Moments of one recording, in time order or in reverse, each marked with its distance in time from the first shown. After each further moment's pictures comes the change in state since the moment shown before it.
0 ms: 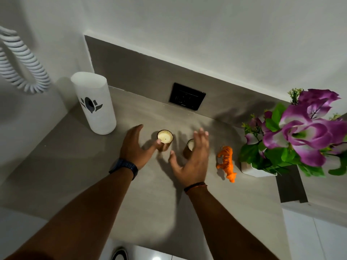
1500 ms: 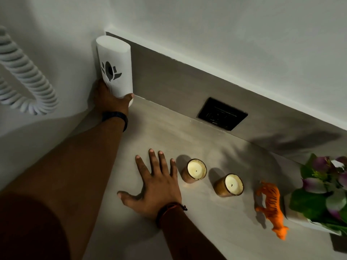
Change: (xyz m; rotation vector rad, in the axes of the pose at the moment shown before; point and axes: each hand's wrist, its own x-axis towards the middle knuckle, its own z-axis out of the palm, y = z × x) left_hand 0.220 -0.043 -0.082 -0.130 0.536 -0.167; right_hand -0.004 -0.065 0.139 -0.283 -0.819 -0.193
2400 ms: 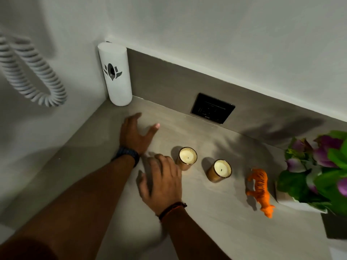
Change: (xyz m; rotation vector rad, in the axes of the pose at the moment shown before) left_hand -0.132 -0.011 -0.019 0.112 -0.326 0.158; right_hand -0.044 0.000 -0.014 0.141 0.615 -0.080
